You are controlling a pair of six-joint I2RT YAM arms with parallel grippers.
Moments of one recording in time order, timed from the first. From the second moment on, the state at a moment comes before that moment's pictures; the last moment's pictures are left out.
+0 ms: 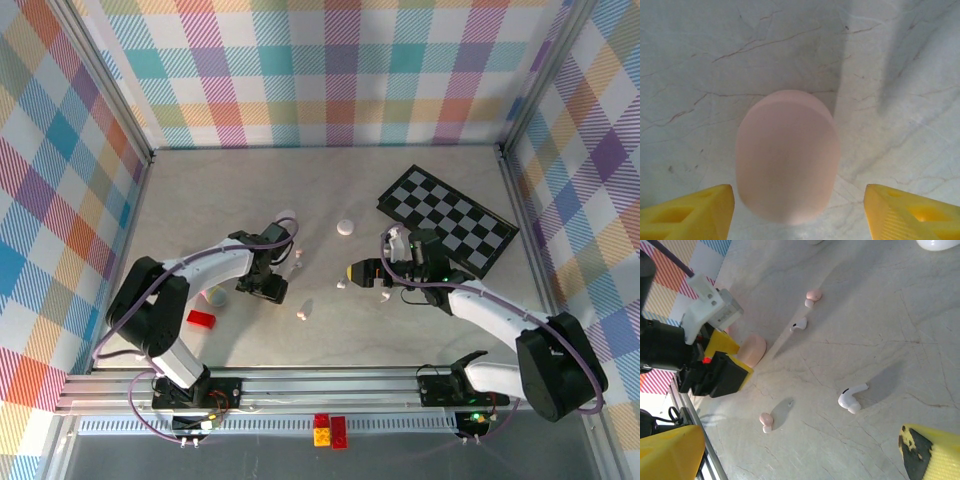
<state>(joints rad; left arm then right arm) -0.57 1.64 0.98 -0.84 -0.09 -0.24 0.46 1.21 0.53 0.06 -0.58 0.49</state>
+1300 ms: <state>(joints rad) -0.58 1.38 0.90 -0.55 0.05 -0.11 0.46 1.34 0.80 -0.15 -0.79 0.65</state>
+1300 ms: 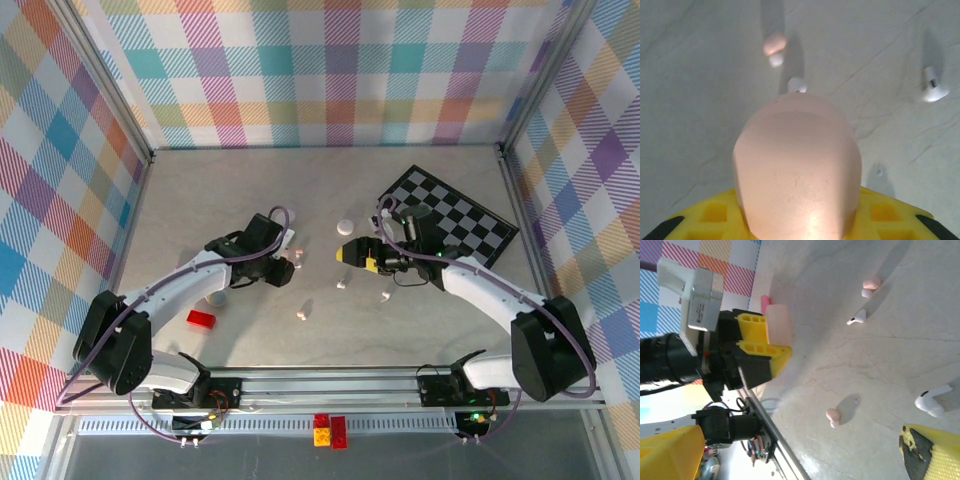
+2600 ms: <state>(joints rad) -0.78 1.33 0.80 -0.16 0.27 0.18 0.53 1.47 0.93 -0.32 -0.89 0.69</state>
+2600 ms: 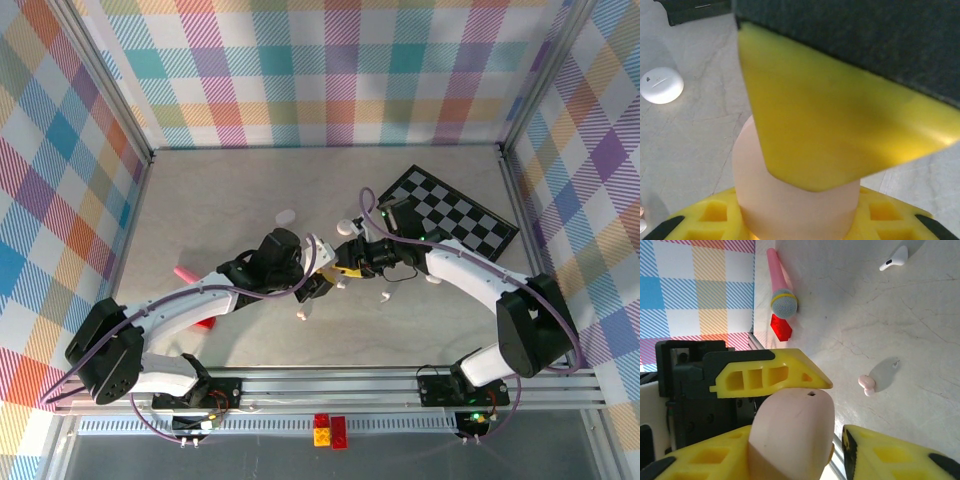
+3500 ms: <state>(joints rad) -0.80 1.24 0.59 0.60 0.19 -0.06 0.32 1.29 0.73 0.23 -1.07 1.16</state>
